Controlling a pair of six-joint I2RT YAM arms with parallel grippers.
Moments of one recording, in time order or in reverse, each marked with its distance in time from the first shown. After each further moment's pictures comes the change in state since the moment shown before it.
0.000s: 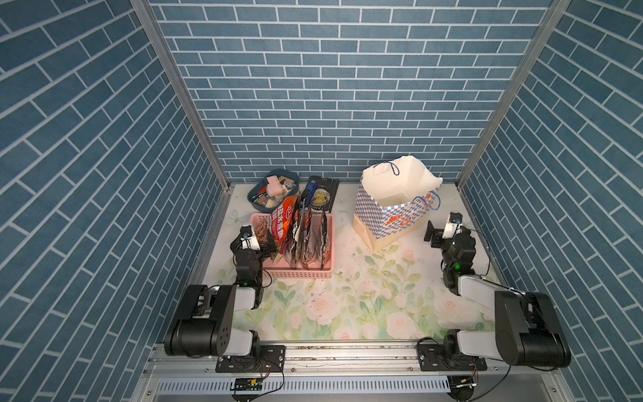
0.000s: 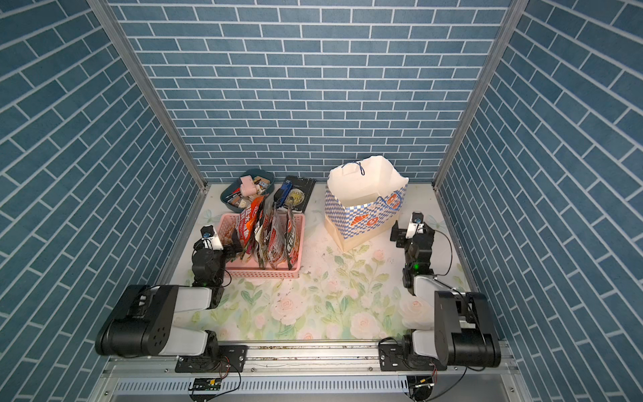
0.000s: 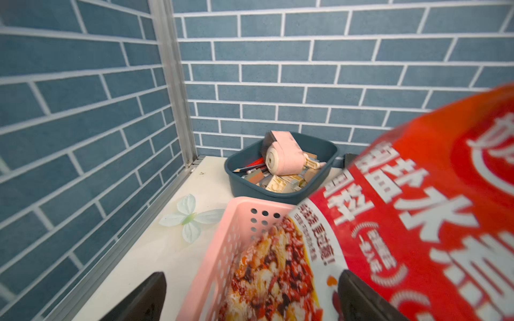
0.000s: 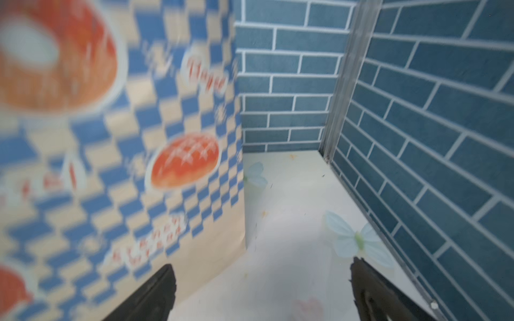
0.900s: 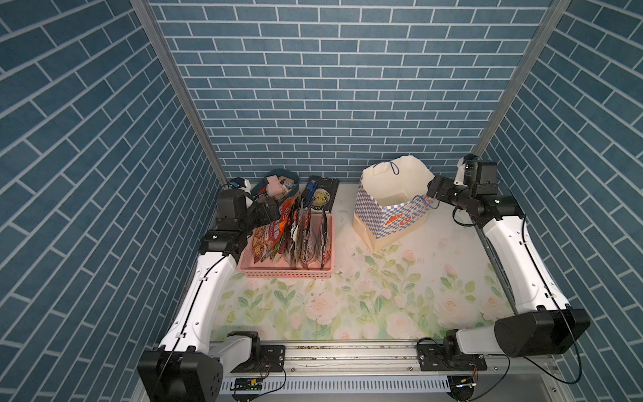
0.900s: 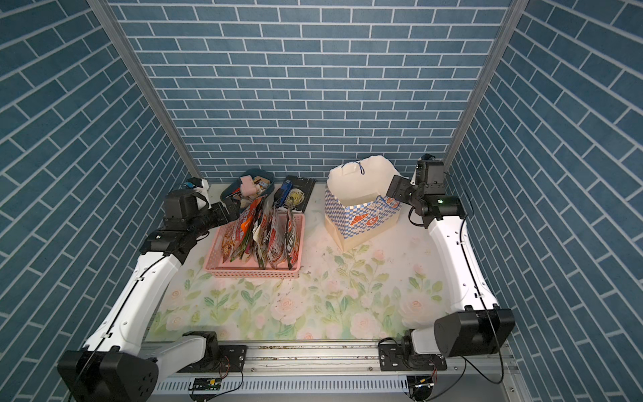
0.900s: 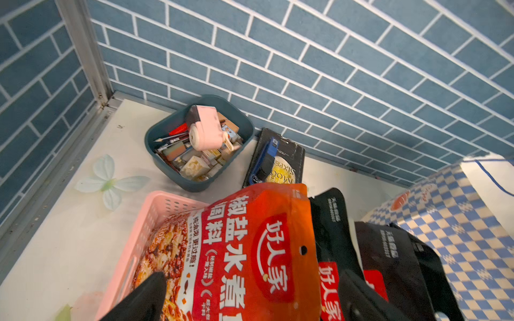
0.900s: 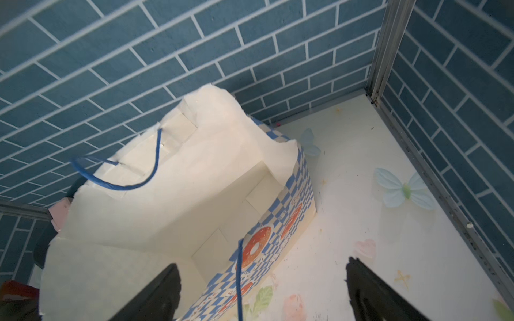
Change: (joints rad) left arm -0.027 -0.201 0.883 -1.502 0.376 -0.290; right arm 0.106 0.135 1.062 -1.431 -0.125 0.375
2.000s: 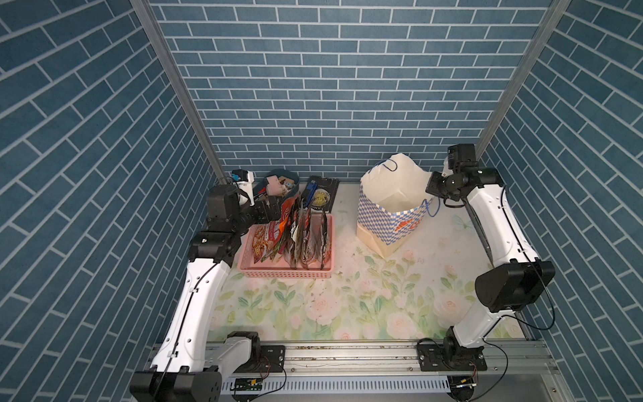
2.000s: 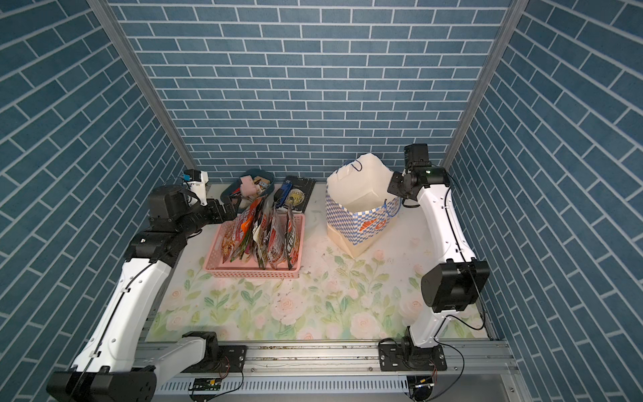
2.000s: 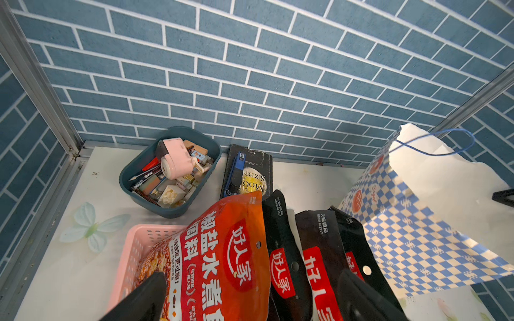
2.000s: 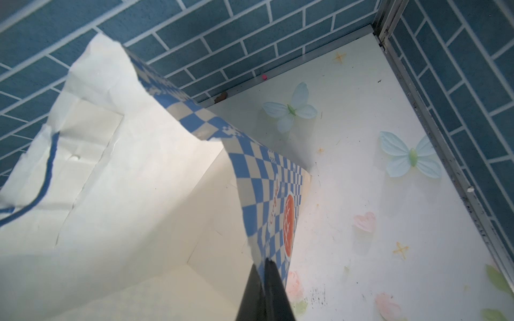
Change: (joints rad) left arm -0.001 -0.053 0.103 -0.063 0.105 0.136; right arm -0.001 0.317 0.406 -0.328 0.018 -0.018
